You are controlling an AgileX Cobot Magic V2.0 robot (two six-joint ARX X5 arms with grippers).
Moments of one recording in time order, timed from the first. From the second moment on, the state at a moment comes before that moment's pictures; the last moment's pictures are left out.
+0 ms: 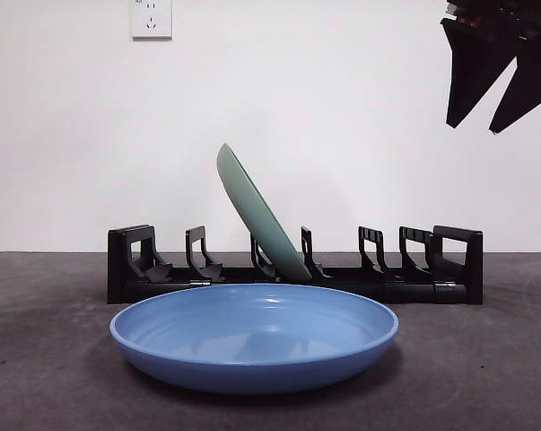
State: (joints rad) left arm -0.74 1.61 2.29 -1.23 -0.21 -0.07; right arm 0.27 1.29 1.17 -0.77 -0.14 -0.10
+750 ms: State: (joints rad) left arm -0.74 0.98 0.99 -0.48 -0.14 -0.22; right arm 0.27 1.28 1.17 -0.79 -0.14 -0.10
